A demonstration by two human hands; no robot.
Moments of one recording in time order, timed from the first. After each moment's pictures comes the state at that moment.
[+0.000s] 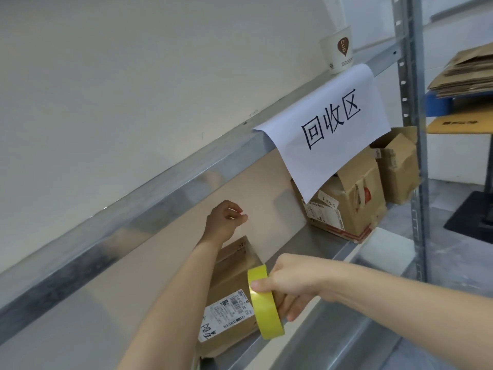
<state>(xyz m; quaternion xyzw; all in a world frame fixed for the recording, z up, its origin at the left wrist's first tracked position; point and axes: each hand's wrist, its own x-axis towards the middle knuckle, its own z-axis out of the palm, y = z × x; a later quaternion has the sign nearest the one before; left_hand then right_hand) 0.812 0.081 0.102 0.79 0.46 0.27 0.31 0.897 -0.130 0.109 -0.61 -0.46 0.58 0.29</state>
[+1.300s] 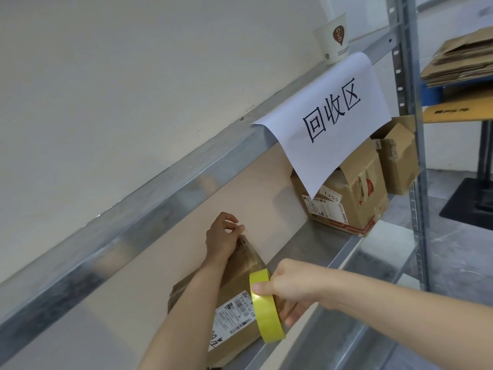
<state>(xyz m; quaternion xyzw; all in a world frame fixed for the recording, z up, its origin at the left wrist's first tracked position) 0.798 0.100 0.060 0.77 0.50 0.30 0.27 0.880 -0.107 0.080 -0.61 -0.41 0.58 0.34</state>
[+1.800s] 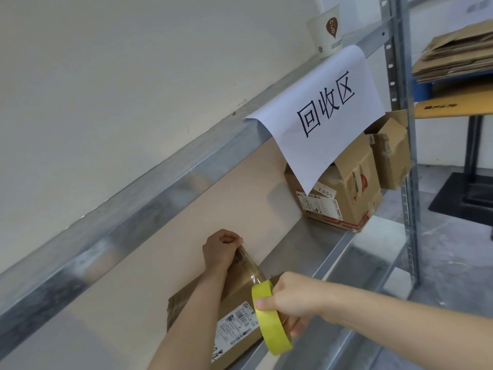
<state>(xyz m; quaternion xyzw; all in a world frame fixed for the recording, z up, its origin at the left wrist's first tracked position) 0.790 0.097 0.028 0.73 0.54 0.29 0.30 0.875 -0.104 0.050 -0.64 -0.41 0.57 0.32</state>
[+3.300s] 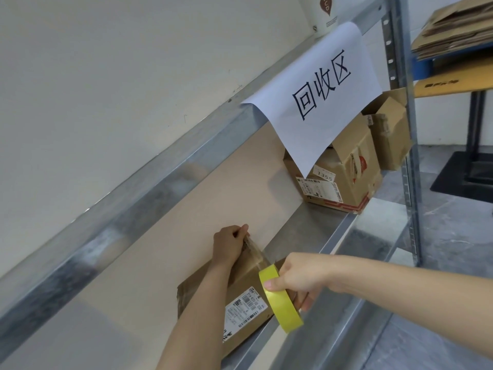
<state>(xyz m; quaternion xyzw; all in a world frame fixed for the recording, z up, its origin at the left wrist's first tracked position) 0.783 0.096 0.019 0.84 0.48 0.16 0.18 0.885 -0.111 0.053 -0.64 -0.43 0.57 0.29</state>
